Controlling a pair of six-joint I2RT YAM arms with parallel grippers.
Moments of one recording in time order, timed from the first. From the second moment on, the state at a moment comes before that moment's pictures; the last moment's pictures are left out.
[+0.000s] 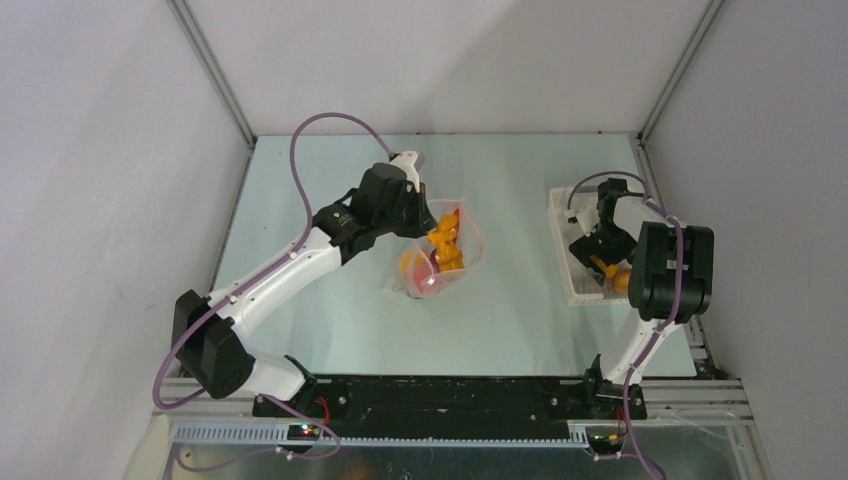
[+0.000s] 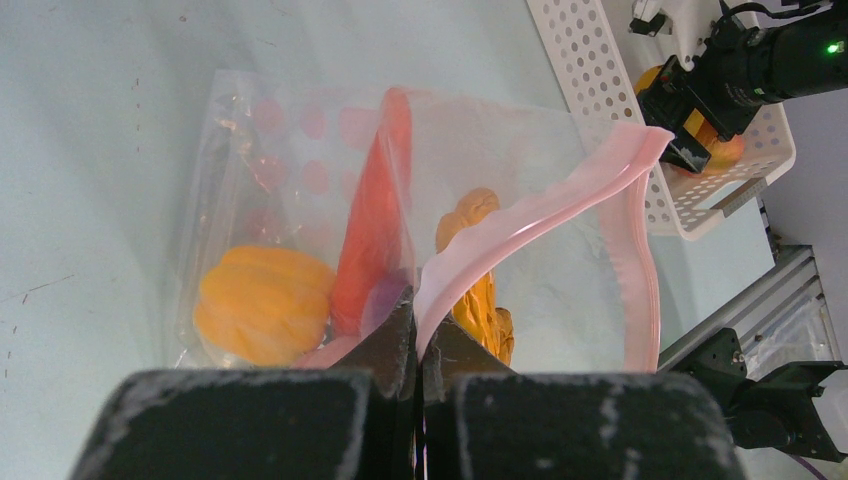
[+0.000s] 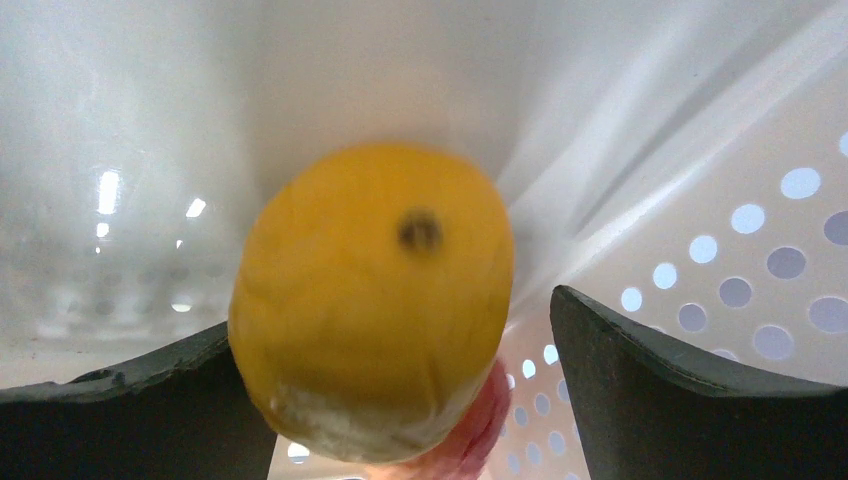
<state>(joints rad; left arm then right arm) -0.68 1.40 1.24 -0.43 0.03 -0.49 -0.12 1.82 1.16 -0.78 0.18 -0.69</state>
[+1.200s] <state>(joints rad) -0.68 1.40 1.24 -0.43 0.03 -0.49 -0.09 1.72 1.14 -0.59 0.10 -0.61</state>
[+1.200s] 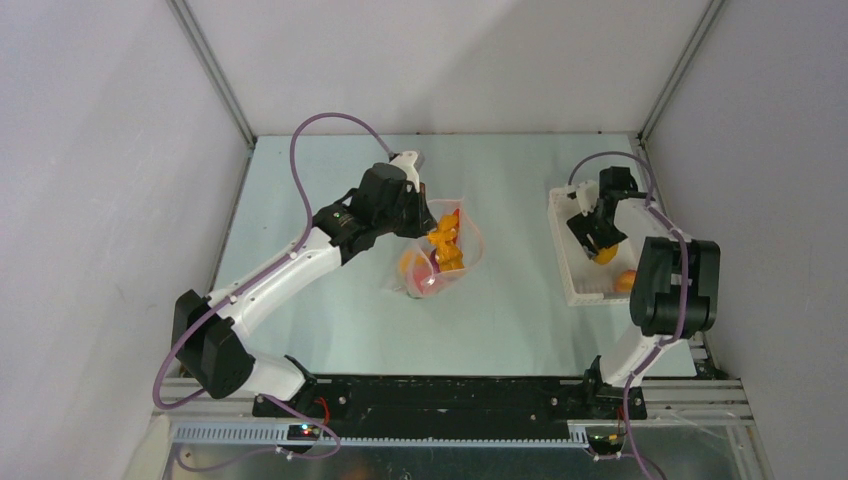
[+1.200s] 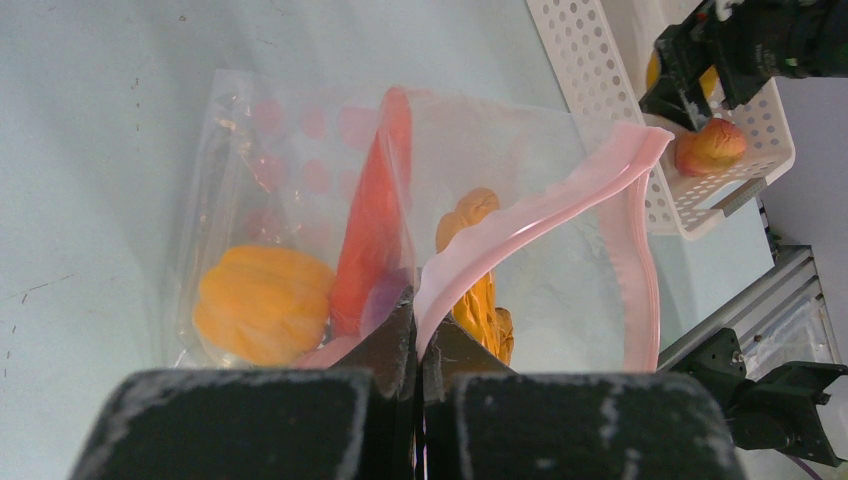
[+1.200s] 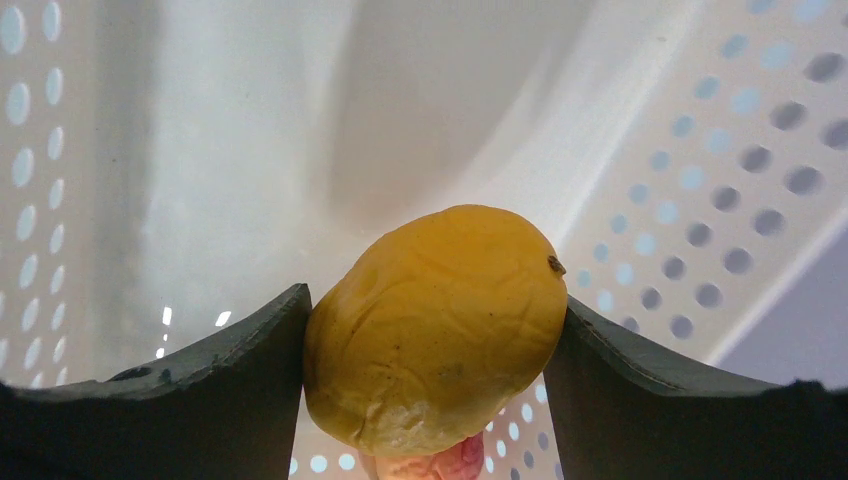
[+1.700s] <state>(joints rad) -0.68 1.40 1.24 -0.43 0.03 -0.51 -0.04 1.26 1.14 -0.61 0.12 -0.36</state>
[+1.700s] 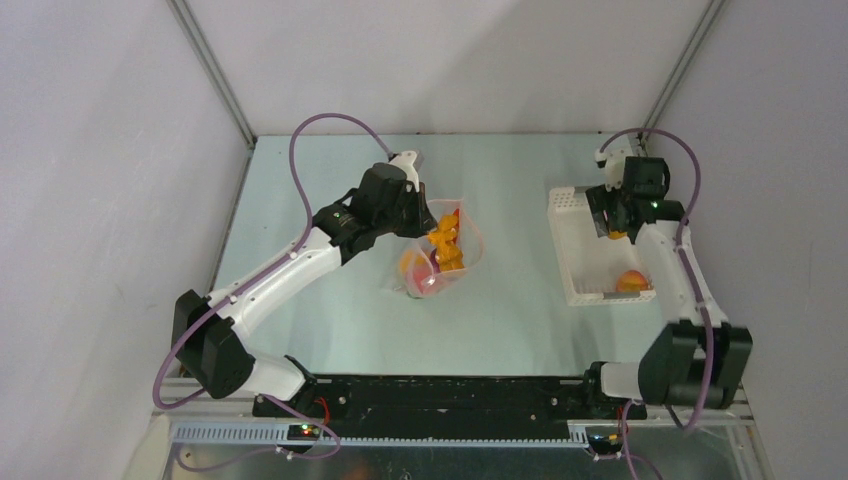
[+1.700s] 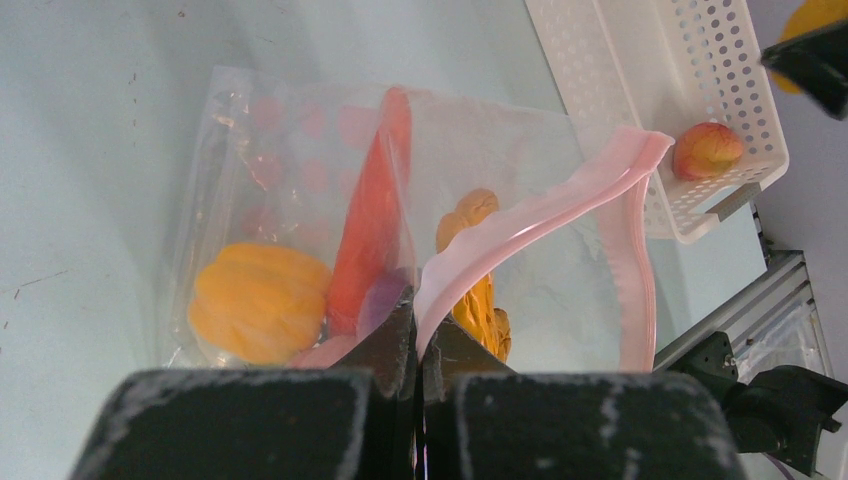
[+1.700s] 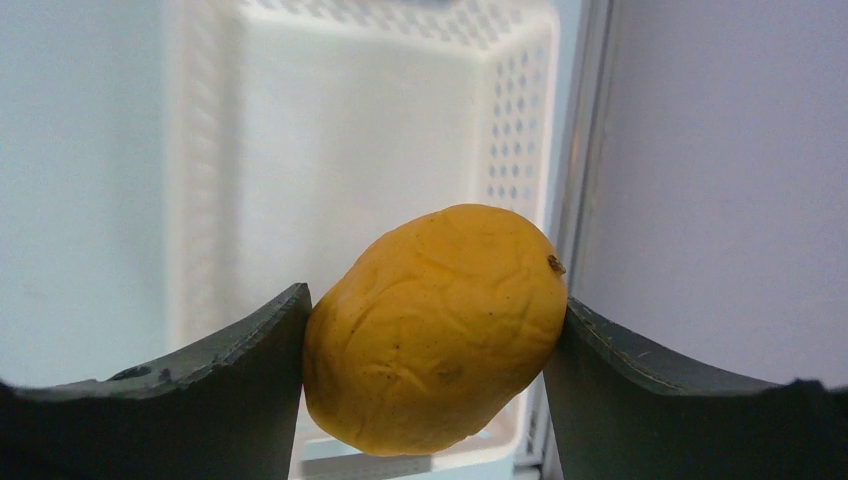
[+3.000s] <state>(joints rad) -0.70 1.33 1.26 -0.51 -0.02 -0.52 0.94 1.36 1.14 -0.26 0.16 -0.05</state>
